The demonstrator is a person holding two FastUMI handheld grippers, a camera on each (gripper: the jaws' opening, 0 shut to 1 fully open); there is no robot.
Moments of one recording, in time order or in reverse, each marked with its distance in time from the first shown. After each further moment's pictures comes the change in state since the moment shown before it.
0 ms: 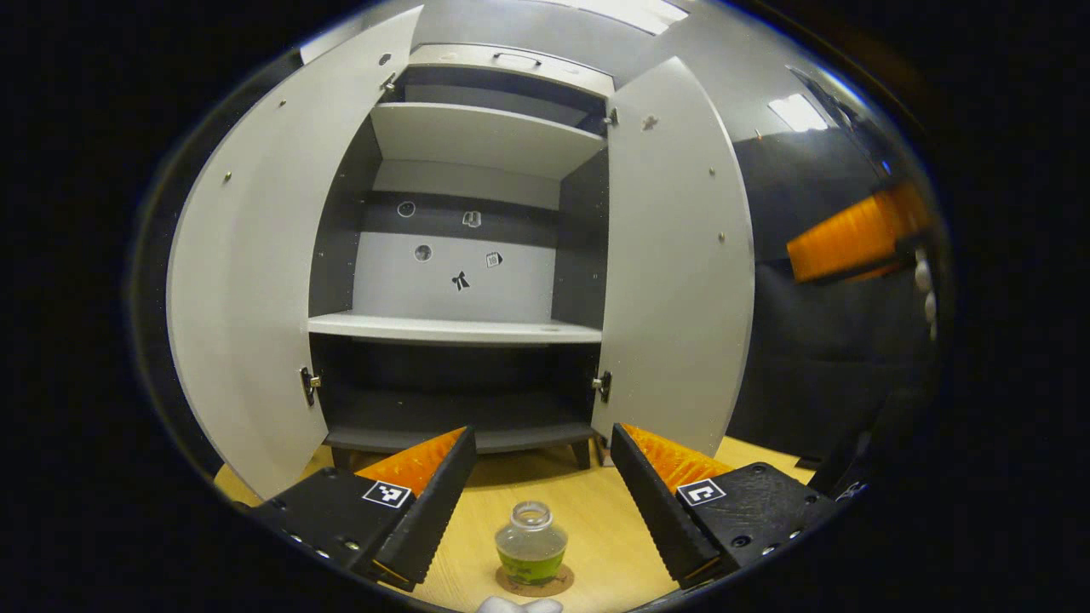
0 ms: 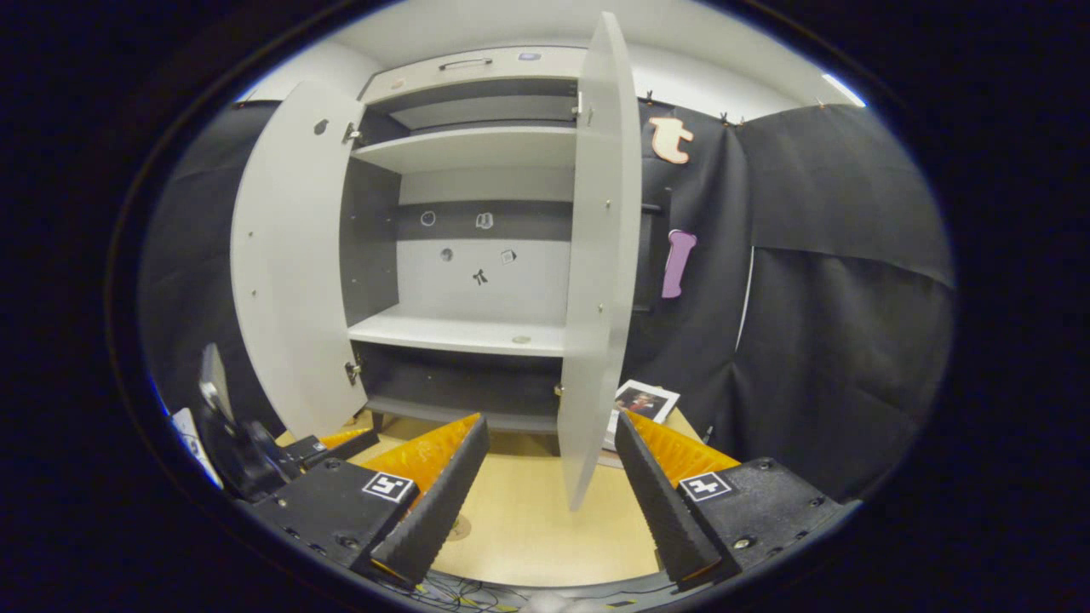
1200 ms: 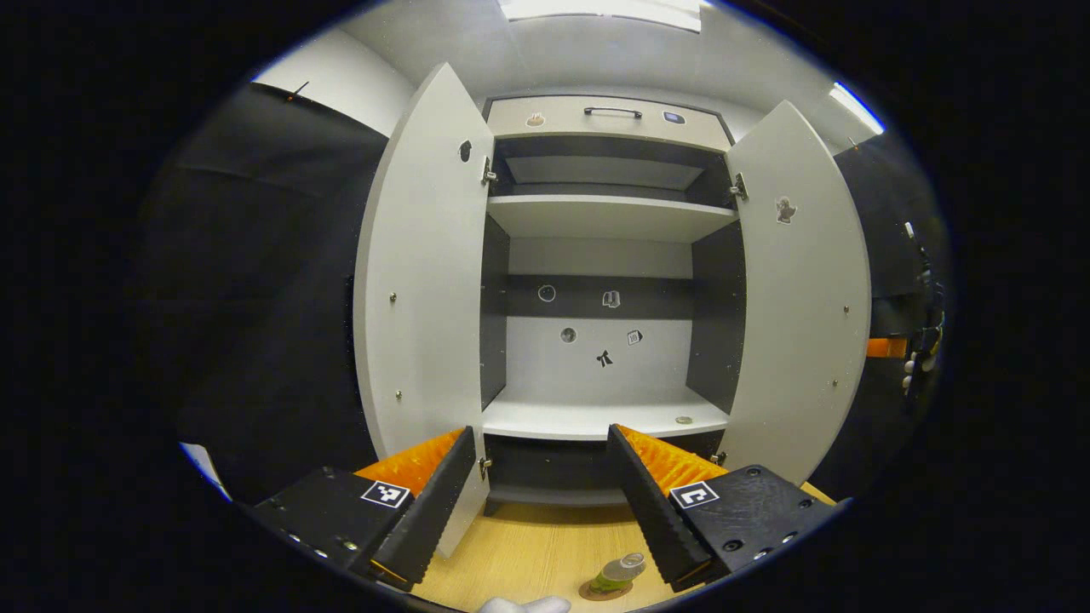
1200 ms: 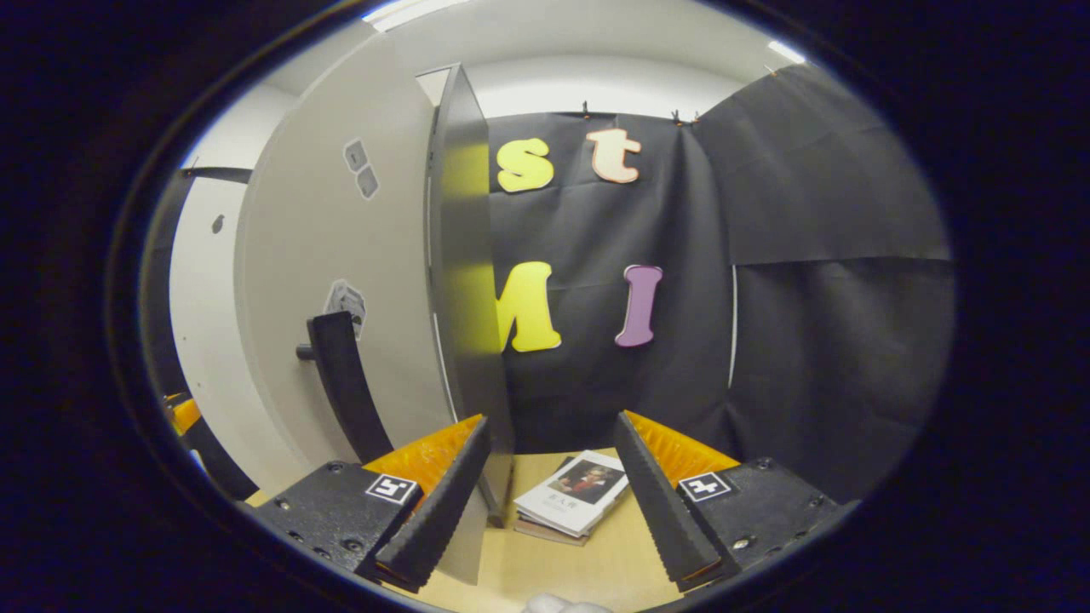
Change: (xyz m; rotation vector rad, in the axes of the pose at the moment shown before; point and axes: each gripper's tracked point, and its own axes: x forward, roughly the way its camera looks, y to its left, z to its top) left arm -0.054 0.085 0.159 0.093 -0.024 0.513; right arm 0.150 -0.183 0.116 0.094 -0.107 0.108
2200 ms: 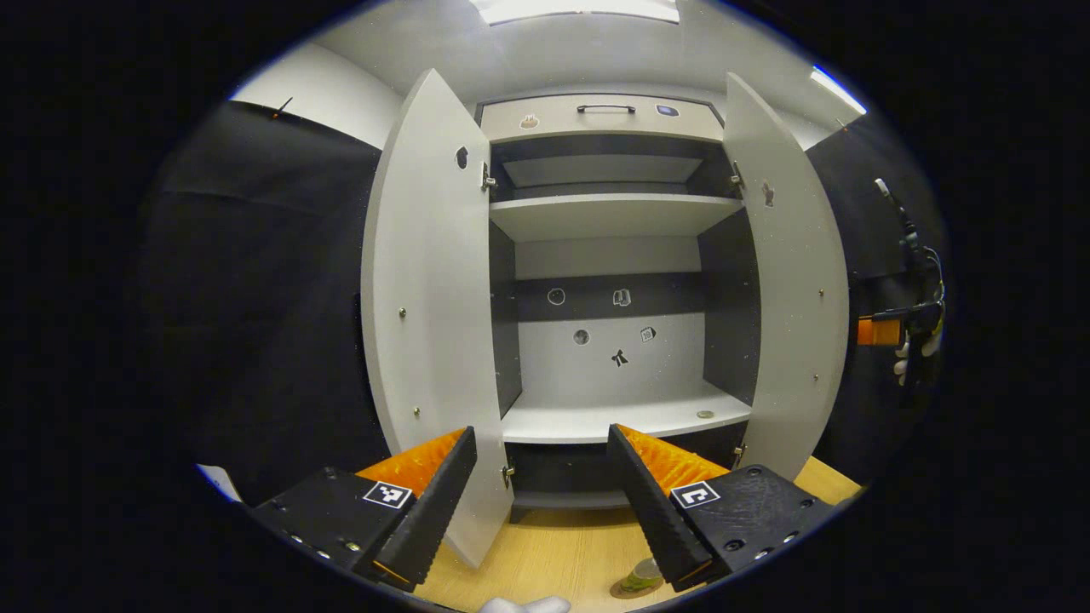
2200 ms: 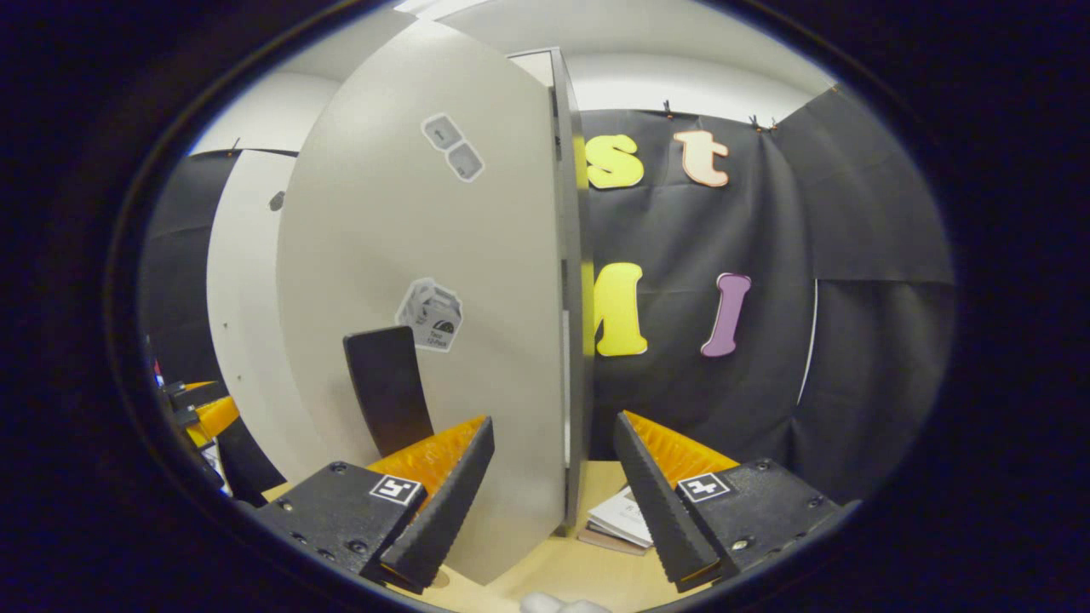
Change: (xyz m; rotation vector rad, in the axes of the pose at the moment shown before) left arm 0.006 0.028 -0.001 0.070 -0.005 -0.002; right arm 0.016 0.136 -0.003 -0.062 0.019 0.152
